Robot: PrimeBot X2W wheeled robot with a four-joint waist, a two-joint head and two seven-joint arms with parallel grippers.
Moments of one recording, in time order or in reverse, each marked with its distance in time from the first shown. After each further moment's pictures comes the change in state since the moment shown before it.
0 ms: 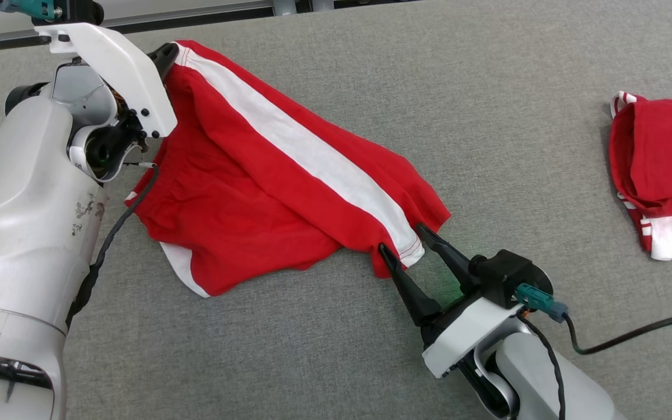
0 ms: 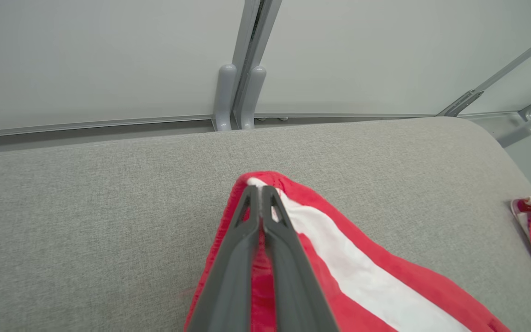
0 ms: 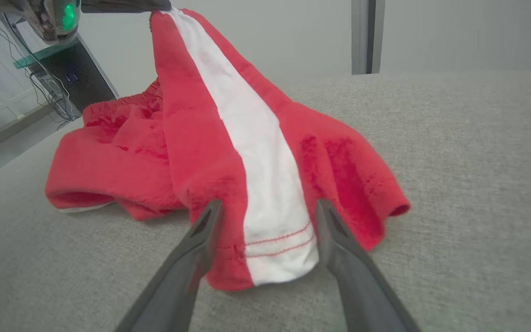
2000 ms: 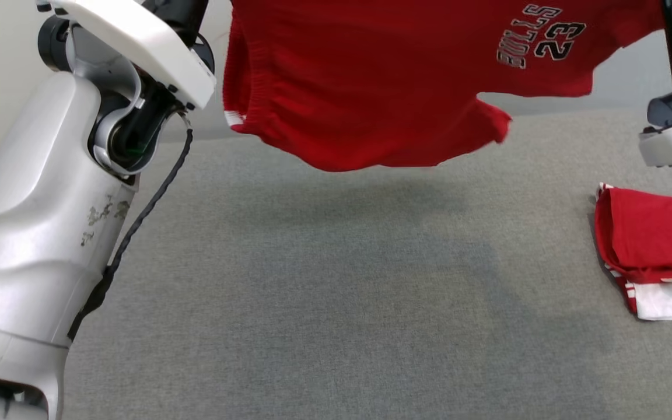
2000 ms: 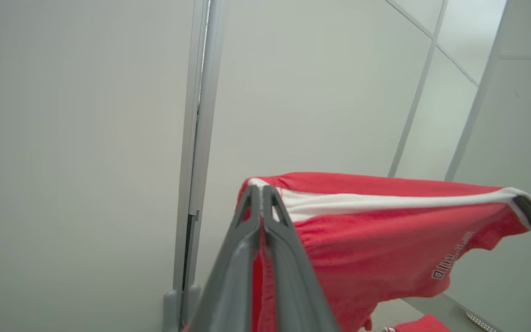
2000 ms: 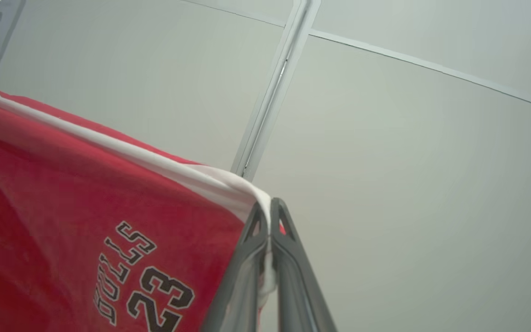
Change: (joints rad) left arm 0.024 0.030 -0.094 -0.333 -0.155 0.004 -0.297; right arm -0.322 -0.330 -0.361 -0.158 -0.188 0.001 0.025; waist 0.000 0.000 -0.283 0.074
